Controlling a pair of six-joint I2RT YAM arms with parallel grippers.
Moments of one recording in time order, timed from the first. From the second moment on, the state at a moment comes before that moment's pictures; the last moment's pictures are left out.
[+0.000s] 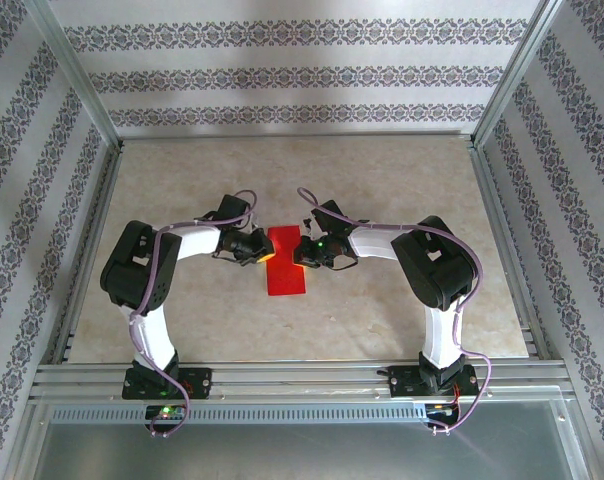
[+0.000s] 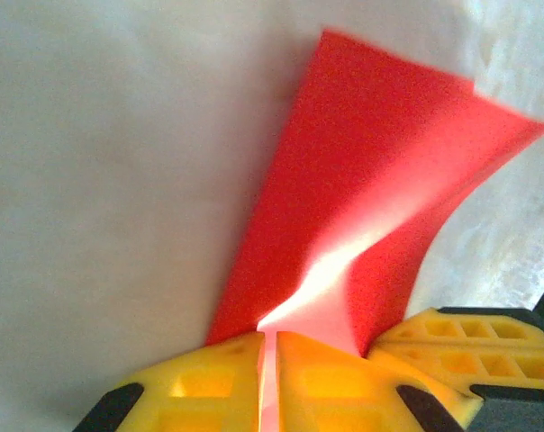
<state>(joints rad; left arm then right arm) -0.30 1.86 0.99 -0.22 0.53 -0.74 0.57 1.96 1.07 -0.17 -0.51 0.70</state>
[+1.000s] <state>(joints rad) -0.31 1.93 1.07 -0.18 0.48 -0.69 0.57 1.96 1.07 -0.17 -0.51 0.70</state>
